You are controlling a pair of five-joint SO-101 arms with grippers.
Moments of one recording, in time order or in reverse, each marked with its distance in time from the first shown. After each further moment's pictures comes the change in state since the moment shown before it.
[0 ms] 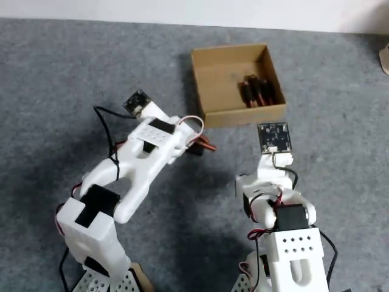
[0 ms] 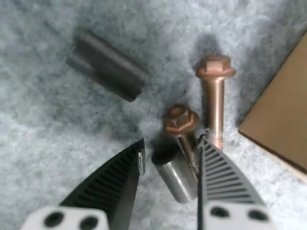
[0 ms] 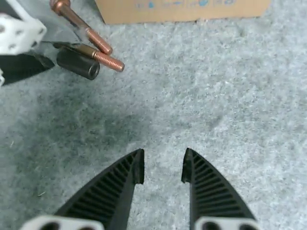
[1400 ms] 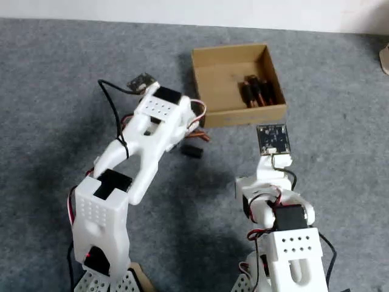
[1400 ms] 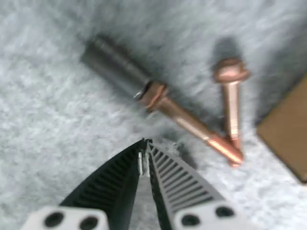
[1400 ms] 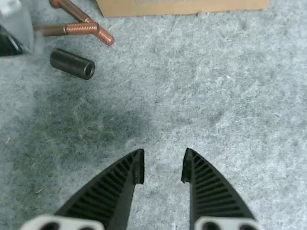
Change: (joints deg) left arm 0.0 13.7 -31.6 32.2 -4.3; right arm 0.0 -0.2 1.8 -1.1 0.0
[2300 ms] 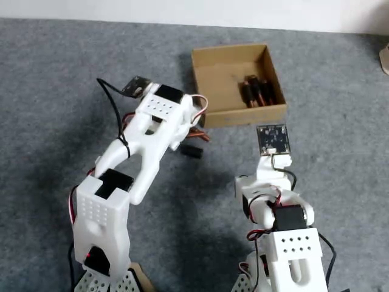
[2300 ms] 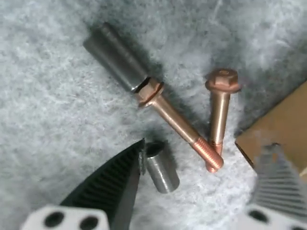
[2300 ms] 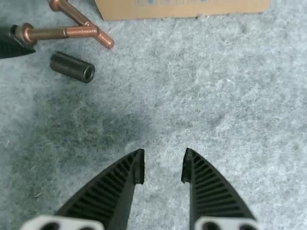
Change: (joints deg) left arm 0.3 0.2 -1.1 0.3 13.3; right arm 0.0 0.0 0.6 -1.0 0.0
